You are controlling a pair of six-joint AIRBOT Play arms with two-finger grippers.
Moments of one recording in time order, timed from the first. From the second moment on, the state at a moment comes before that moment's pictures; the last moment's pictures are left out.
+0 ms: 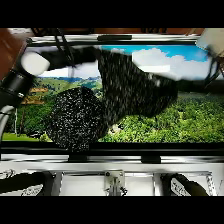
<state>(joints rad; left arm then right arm) -0.47 -1.39 1.76 1.10 -0.64 -1.55 -0.23 -1.09 1.33 -0.79 1.11 1.08</state>
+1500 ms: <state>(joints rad) -0.47 -0.99 0.79 1.29 -1.10 -1.63 0.28 -1.04 0.92 -1.32 1.49 1.38</state>
